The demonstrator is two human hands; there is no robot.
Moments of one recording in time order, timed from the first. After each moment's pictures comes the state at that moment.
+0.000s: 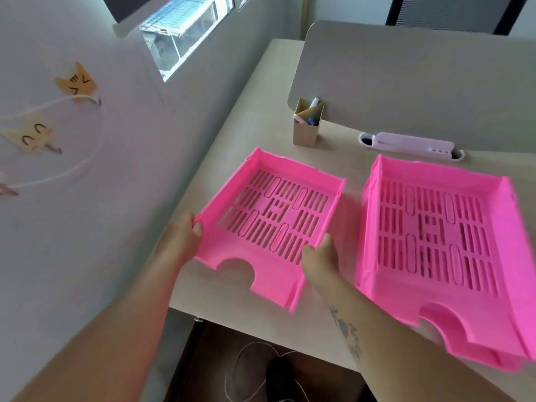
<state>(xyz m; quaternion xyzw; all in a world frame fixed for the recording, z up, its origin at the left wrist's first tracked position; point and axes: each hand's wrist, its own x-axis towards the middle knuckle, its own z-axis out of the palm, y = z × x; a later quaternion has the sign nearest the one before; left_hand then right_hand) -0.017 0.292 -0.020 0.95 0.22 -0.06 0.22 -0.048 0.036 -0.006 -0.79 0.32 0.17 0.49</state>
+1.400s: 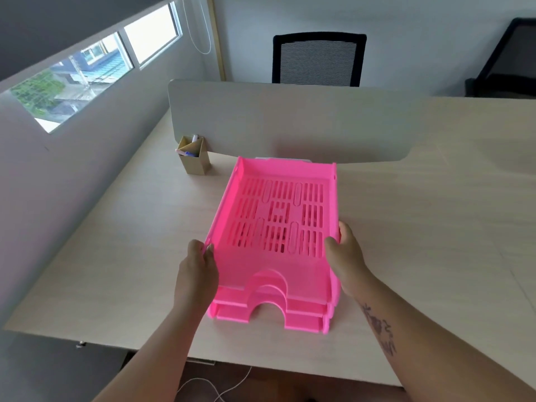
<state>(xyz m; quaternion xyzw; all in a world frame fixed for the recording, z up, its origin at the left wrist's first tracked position) -0.113 -0.056 0.040 0.92 0.15 0.02 0.37 -0.107 -0.309 0.053 -0.79 0.25 0.04 0.56</state>
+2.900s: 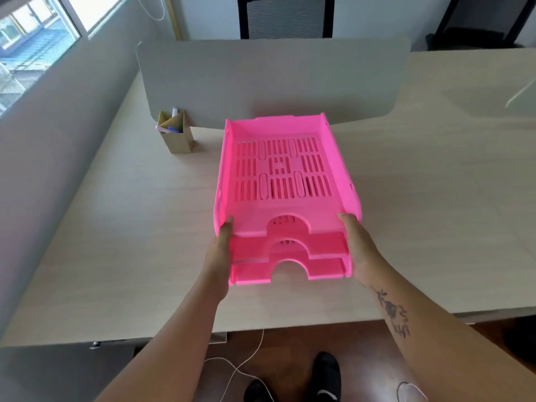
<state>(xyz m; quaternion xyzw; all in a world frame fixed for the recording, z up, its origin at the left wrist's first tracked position) -0.106 -0.023 -0.016 0.63 0.13 -0.24 0.73 -0.160 -0.274 0.003 -0.62 0.37 0.06 0.69</state>
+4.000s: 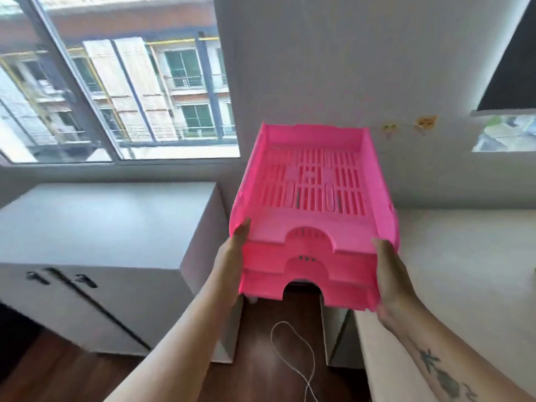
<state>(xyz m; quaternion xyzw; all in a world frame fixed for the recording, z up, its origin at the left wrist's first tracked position) -0.429 0.014 0.117 0.39 0.48 0.45 0.64 -0.180 -0.068 0.112 -0.58 -0.23 0.49 0.61</state>
